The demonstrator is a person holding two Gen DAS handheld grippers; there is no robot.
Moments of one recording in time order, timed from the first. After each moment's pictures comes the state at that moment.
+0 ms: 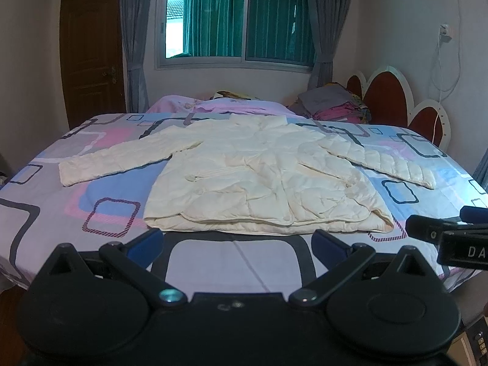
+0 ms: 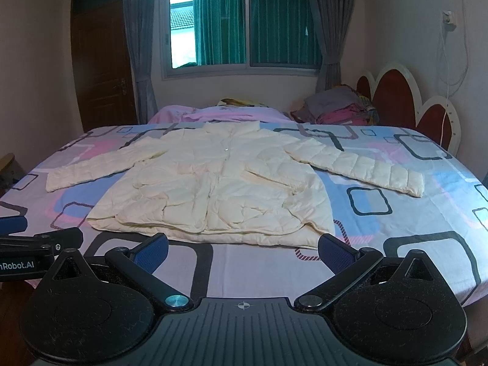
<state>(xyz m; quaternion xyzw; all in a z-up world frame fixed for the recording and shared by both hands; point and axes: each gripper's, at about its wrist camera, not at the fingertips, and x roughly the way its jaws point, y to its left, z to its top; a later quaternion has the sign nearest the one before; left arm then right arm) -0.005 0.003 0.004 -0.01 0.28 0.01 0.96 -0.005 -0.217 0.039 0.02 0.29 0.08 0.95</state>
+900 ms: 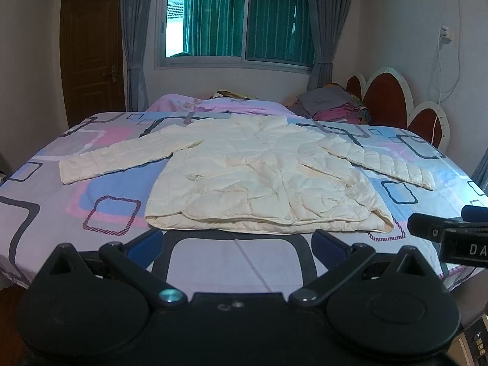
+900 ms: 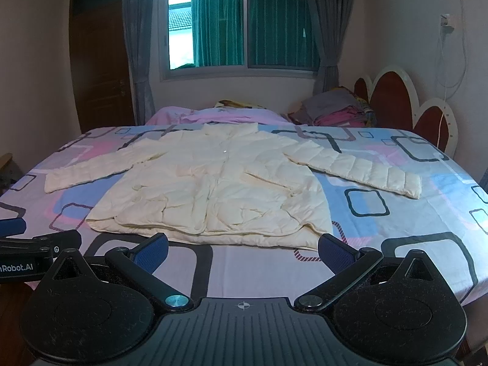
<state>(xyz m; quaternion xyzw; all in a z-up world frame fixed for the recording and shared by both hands) -0.008 0.004 0.005 -0.02 0.28 0.01 0.96 -0.008 -0.214 0.043 0.02 0.28 0.08 0.96</state>
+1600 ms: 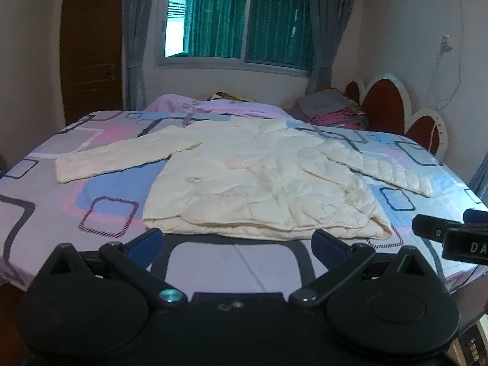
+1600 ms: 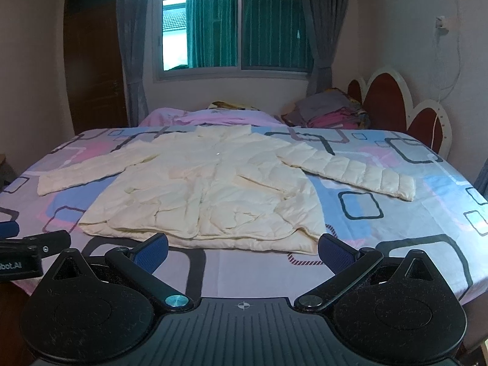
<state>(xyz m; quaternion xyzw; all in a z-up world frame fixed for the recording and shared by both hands) 0.001 0.021 0.007 -0.04 0.28 0.00 0.96 0.004 -0.216 0.043 0.01 0.28 0.06 0.96</state>
